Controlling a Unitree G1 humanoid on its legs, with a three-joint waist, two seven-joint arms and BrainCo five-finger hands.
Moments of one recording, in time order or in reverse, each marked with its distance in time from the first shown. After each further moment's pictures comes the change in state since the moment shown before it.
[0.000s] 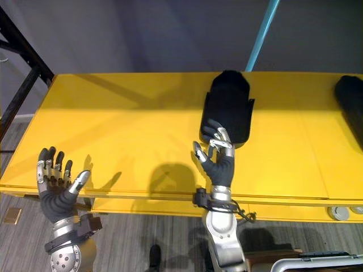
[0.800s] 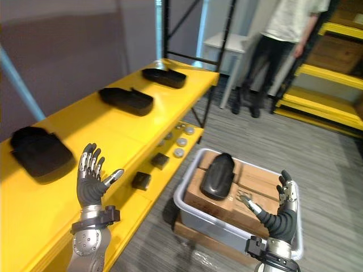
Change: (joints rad) left arm -0.168 0.005 -0.013 0.293 0.034 0.002 -0.075; right arm 0.368 0.042 -0.290 -0.016 -0.036 0.010 0.101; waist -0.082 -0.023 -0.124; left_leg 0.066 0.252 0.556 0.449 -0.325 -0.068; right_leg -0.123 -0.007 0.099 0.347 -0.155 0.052
